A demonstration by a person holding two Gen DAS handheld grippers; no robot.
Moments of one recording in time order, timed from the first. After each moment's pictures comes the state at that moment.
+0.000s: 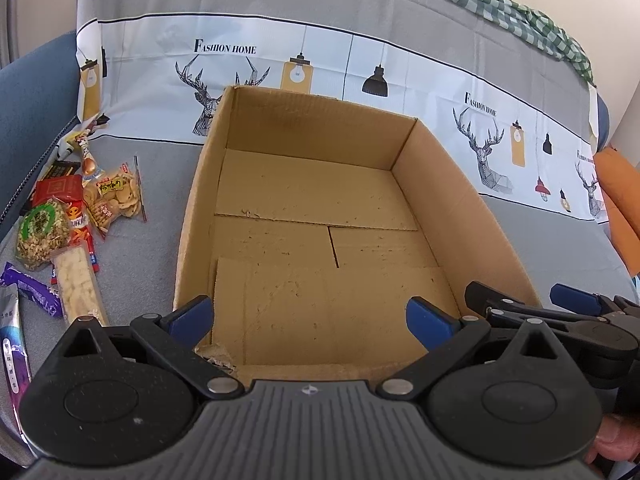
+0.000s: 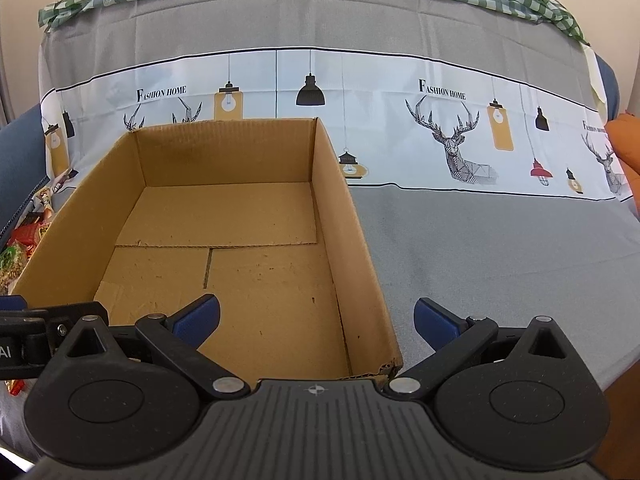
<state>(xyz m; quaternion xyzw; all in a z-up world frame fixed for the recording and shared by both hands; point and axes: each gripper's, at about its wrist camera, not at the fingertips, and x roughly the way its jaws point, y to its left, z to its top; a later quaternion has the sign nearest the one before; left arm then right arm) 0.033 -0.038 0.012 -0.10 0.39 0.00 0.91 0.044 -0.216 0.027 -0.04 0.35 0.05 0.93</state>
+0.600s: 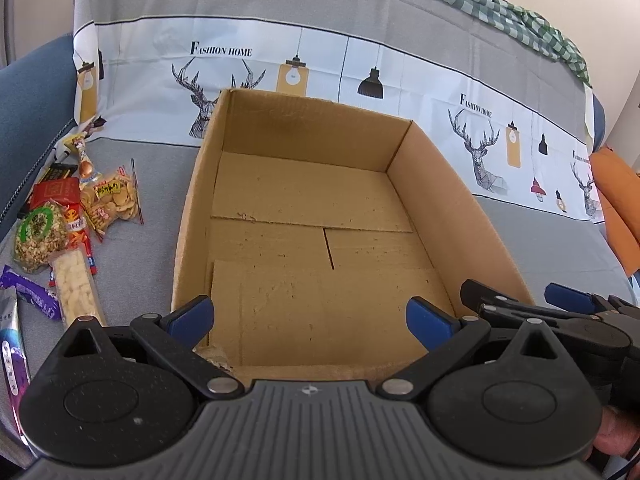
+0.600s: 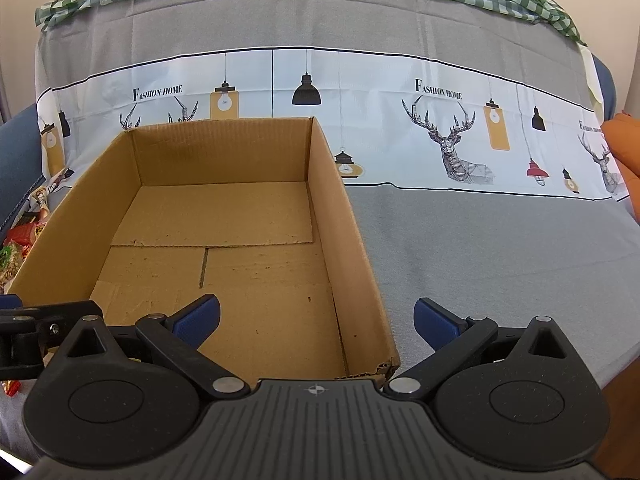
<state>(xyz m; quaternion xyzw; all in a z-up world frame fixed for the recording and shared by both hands) 0.030 -0.040 0.017 -0.10 0.39 0.00 0.92 0.043 -0.217 0.028 -0.03 0.36 0.05 0.93</state>
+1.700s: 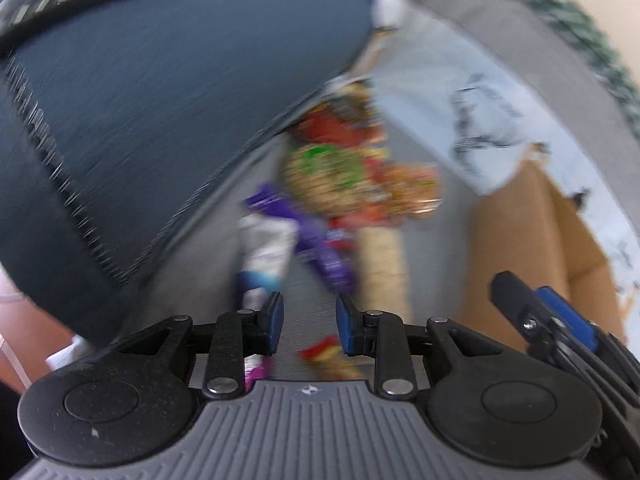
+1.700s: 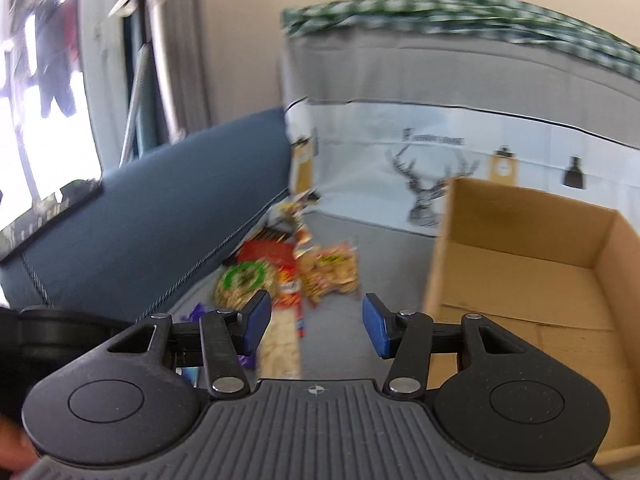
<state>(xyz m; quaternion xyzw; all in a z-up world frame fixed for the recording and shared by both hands) -0.040 0.203 -0.033 -0.30 0.40 0.22 0.84 -0.009 0.026 0.019 -0.05 0.27 0.32 0.91</state>
